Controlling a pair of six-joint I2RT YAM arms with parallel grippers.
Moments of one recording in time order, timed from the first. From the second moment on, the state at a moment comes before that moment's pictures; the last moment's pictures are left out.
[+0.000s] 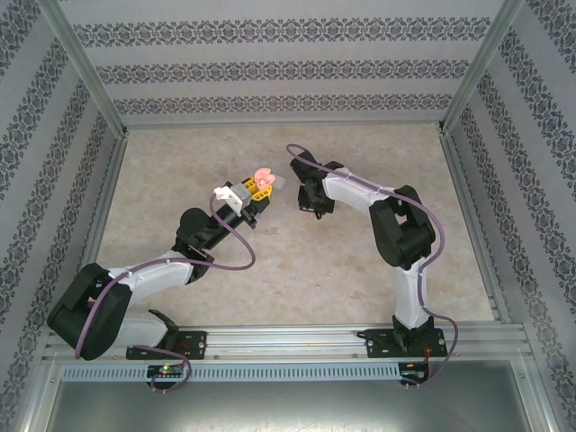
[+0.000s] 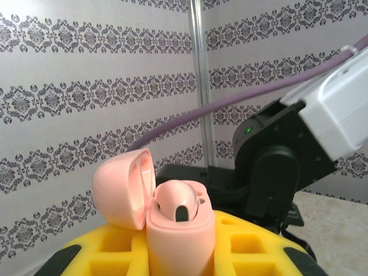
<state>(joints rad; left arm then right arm) -0.54 1.31 0.50 1.06 0.24 0.07 0.54 2.04 1.53 -0.77 0.12 0.74</state>
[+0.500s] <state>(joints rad) -0.54 1.31 0.50 1.05 0.30 0.07 0.56 1.68 1.48 -0.72 0.15 0.72</state>
